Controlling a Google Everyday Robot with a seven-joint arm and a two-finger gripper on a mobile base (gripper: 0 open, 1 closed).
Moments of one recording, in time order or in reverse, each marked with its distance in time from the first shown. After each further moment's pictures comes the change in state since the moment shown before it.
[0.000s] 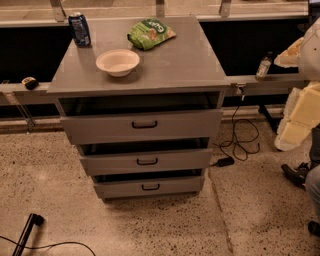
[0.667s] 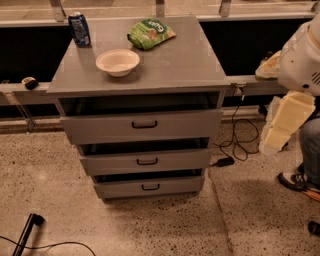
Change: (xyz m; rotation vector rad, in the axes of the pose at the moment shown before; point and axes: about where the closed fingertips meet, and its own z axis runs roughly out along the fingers) arm -0.011 0.003 0.030 -0.062 -0.043 -0.028
